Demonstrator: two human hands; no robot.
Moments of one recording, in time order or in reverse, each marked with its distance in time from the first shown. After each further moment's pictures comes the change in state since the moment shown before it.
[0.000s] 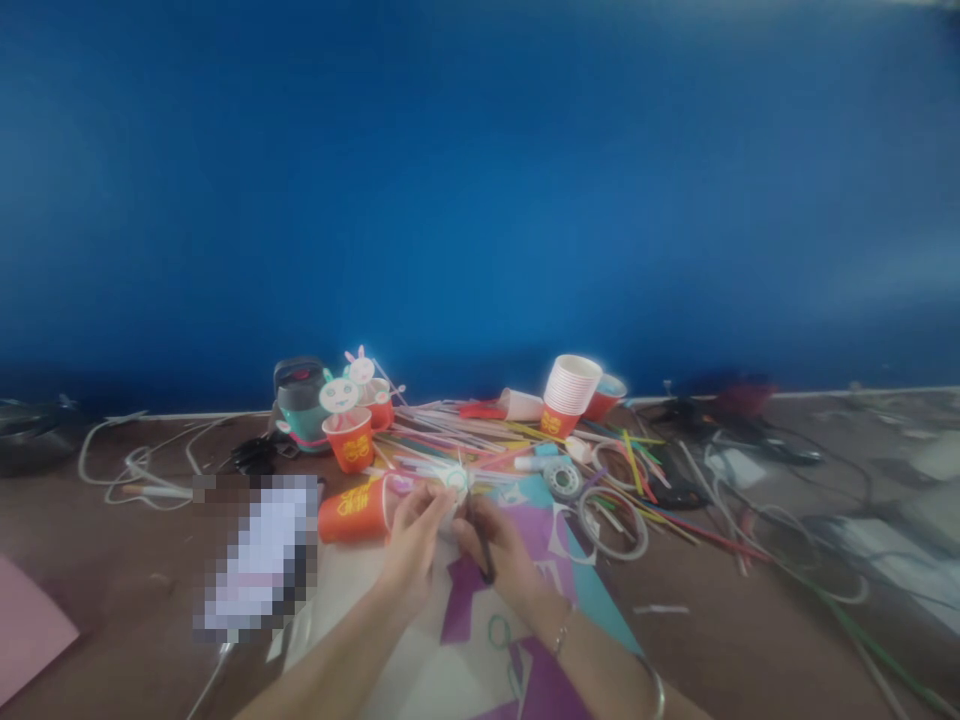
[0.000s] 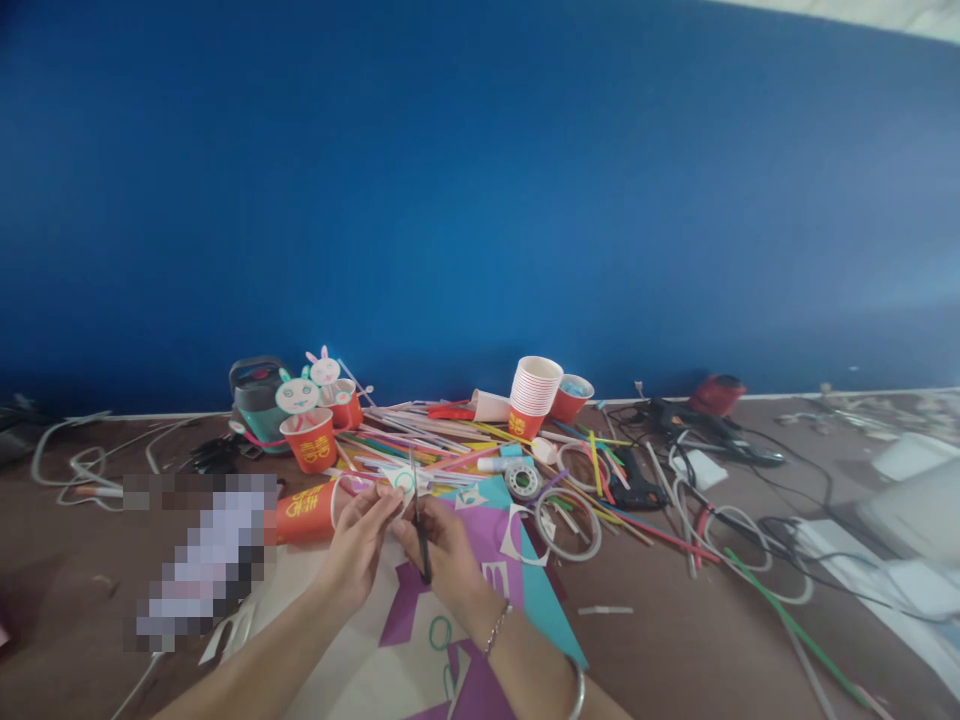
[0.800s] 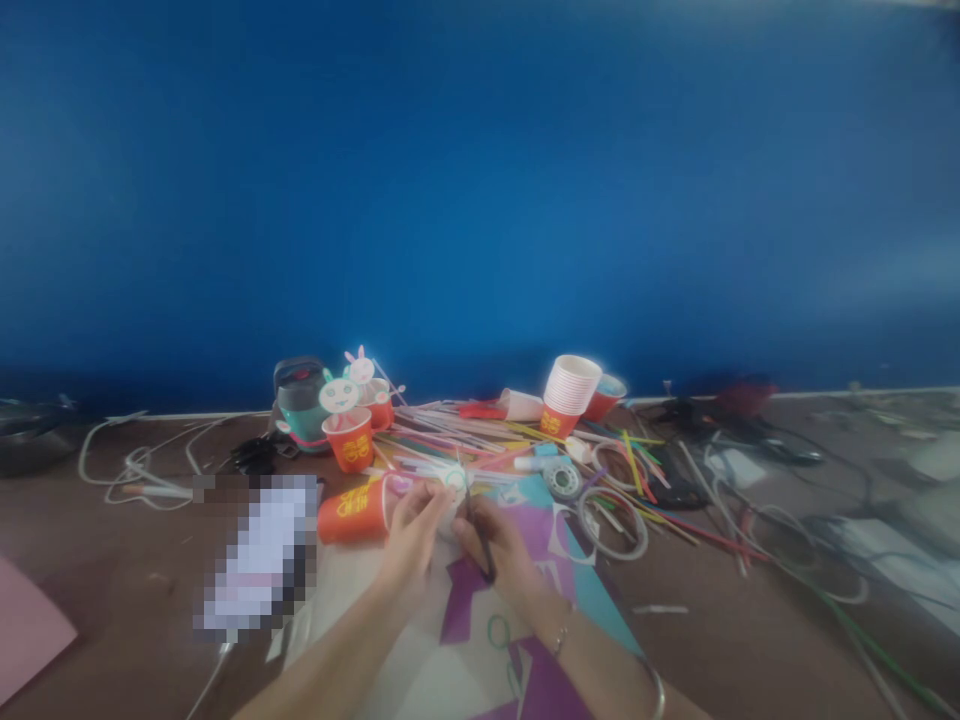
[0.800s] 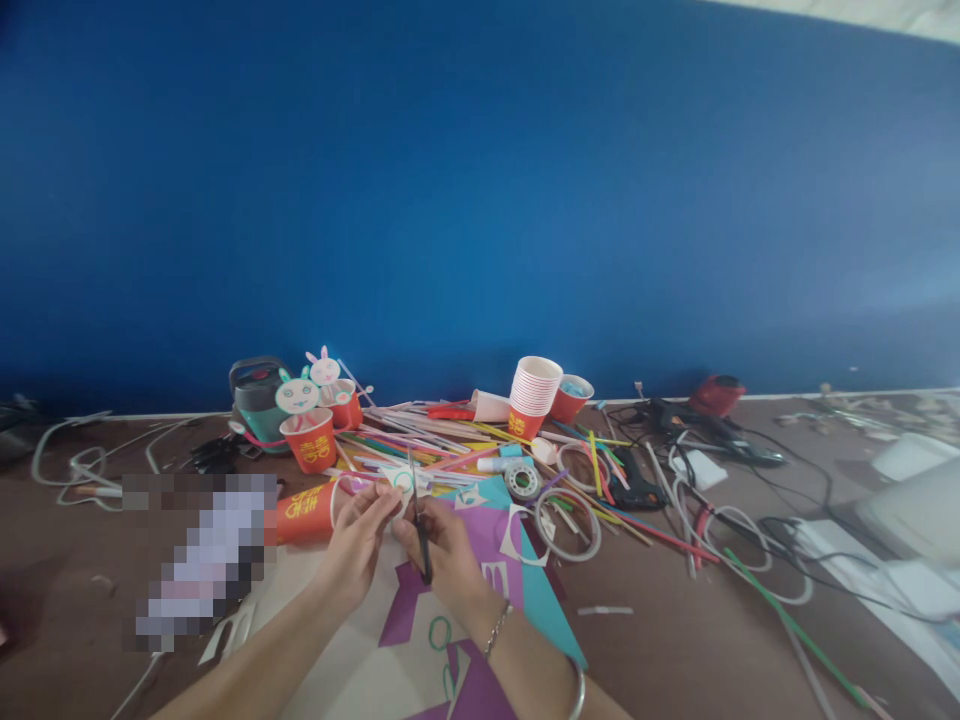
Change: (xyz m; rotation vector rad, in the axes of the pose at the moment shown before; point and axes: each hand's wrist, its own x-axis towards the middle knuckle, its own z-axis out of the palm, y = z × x) left_hand 0.000 0.001 -0.001 0.016 0.018 0.004; right_hand -0.001 -0.003 -0.002 -0.046 -0.009 0.004
